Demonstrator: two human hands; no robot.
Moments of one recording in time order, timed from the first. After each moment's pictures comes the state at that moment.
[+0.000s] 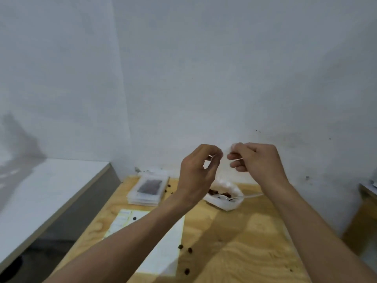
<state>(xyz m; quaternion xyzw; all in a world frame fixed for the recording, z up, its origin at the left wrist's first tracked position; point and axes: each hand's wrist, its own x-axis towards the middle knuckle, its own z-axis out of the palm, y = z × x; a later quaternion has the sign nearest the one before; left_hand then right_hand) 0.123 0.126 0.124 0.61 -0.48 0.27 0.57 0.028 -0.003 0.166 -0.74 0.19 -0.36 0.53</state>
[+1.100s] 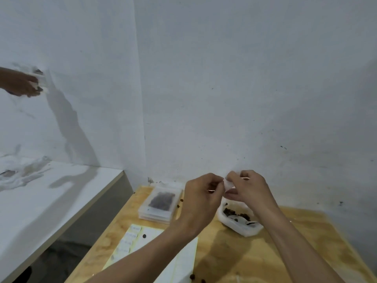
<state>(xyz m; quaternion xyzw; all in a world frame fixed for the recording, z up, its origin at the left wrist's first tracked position) 0.154 0.140 0.101 0.69 -0.37 0.12 0.61 0.097 -0.001 0.121 -0.74 0.22 -0.21 0.60</state>
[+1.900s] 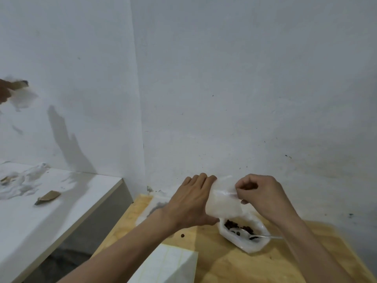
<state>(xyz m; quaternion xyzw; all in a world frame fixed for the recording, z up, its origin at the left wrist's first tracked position) 0.219 0.146 0.113 0.82 -0.53 0.20 0.11 0.094 -0.026 0.146 -0.84 0.17 -0.24 0.46</state>
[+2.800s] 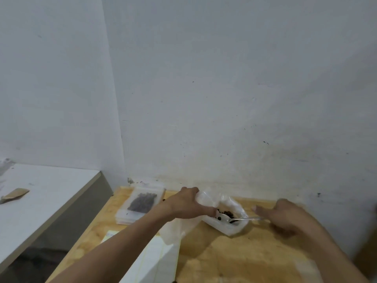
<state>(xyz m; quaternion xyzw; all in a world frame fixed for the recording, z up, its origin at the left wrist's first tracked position) 0.220 0.110 0.074 0.87 -0.35 -0.23 0.27 0.037 -0.102 0.091 -0.83 0.45 0.03 0.33</state>
